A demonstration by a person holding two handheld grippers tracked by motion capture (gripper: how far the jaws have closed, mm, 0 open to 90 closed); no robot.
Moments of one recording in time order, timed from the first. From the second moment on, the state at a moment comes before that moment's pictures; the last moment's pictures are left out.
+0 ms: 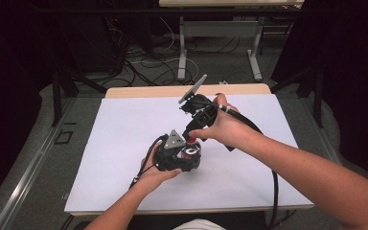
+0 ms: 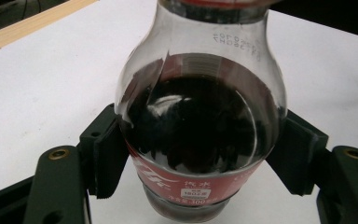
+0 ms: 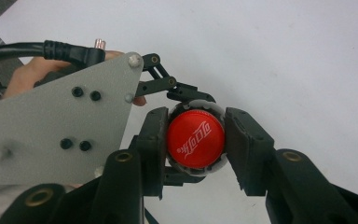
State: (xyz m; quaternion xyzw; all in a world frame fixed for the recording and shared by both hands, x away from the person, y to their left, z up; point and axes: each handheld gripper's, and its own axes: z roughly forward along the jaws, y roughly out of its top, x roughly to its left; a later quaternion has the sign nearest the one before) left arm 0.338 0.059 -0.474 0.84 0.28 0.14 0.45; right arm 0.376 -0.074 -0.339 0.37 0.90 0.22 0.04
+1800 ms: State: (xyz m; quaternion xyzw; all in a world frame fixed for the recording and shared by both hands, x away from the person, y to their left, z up) left arm 0.339 0.060 -0.473 0.84 0.28 0.13 0.45; right arm 0.377 -0.072 -0.338 0.34 0.92 0.20 0.04
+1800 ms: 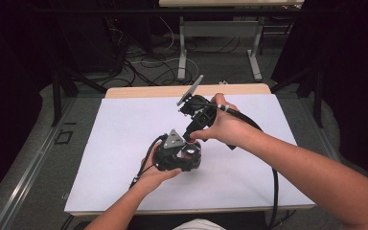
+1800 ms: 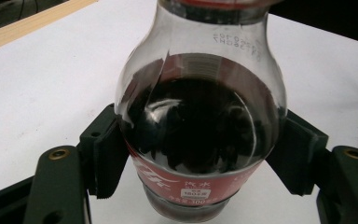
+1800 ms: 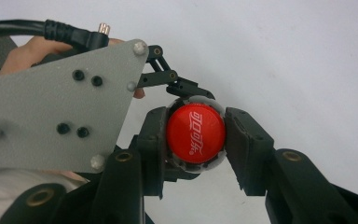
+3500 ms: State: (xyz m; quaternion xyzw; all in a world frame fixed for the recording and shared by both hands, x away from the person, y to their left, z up) left arm 0.339 0.062 -0.472 0.84 0.28 0.13 0.45; right arm 0.379 -0.073 -0.337 0.32 0.91 0.24 0.07
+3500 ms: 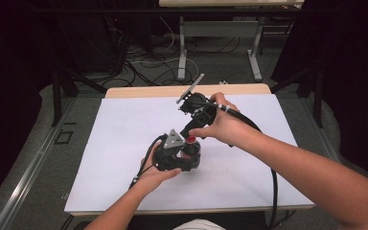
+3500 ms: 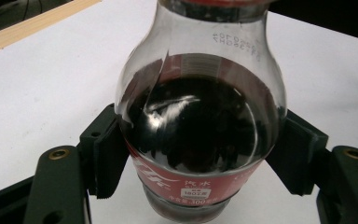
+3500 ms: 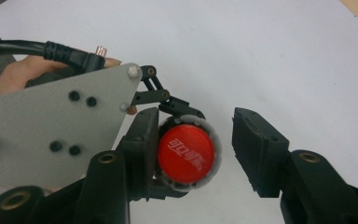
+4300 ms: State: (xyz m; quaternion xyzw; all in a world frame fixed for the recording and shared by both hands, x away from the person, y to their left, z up) left arm 0.339 0.061 -0.474 0.84 0.28 0.13 0.45; right arm 0.388 -0.084 -0.333 0.16 0.96 0.23 0.02
